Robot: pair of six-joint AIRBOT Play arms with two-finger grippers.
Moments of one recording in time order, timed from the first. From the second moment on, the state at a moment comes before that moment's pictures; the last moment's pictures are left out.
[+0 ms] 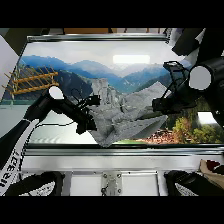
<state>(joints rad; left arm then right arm) -0.27 -1.34 1.06 0.87 -1.48 -0.29 0.39 -1.16 1.52 -1.58 1.78 1.88</state>
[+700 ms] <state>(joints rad) -0.28 -1.34 1.06 0.84 -1.45 -0.29 0.56 -1.16 1.54 -1.57 1.51 1.92</state>
